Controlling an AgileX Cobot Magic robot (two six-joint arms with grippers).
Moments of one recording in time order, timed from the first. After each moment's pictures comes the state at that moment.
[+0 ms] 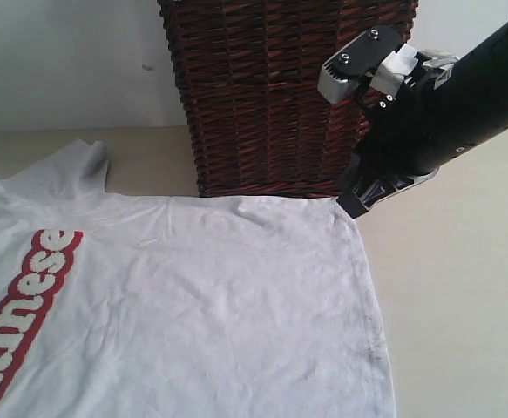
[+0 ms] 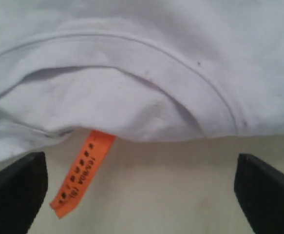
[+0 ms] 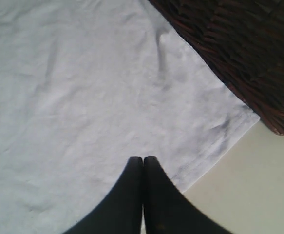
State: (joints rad) left arm 0.49 1.88 -1.14 -0.06 0.90 2.09; right arm 0.39 1.52 -1.06 0.36 0.67 -0.72
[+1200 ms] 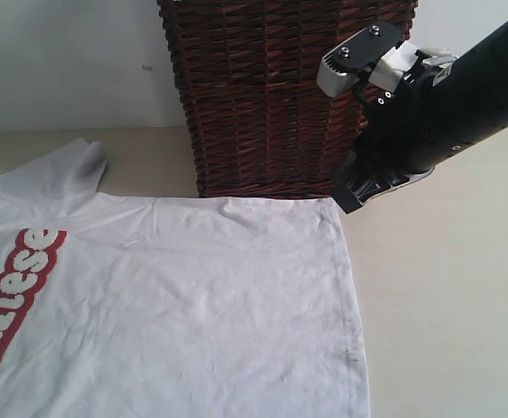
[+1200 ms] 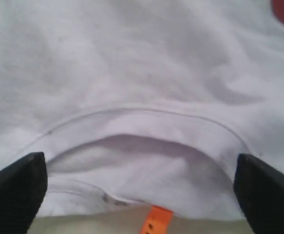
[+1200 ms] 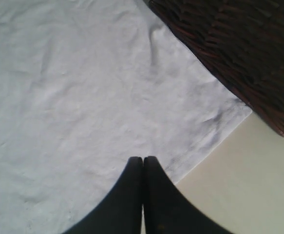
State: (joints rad) left arm 0.55 2.02 -1.31 -0.34 0.98 2.09; right arm 0.39 1.52 -1.06 0.40 0.66 -0.72
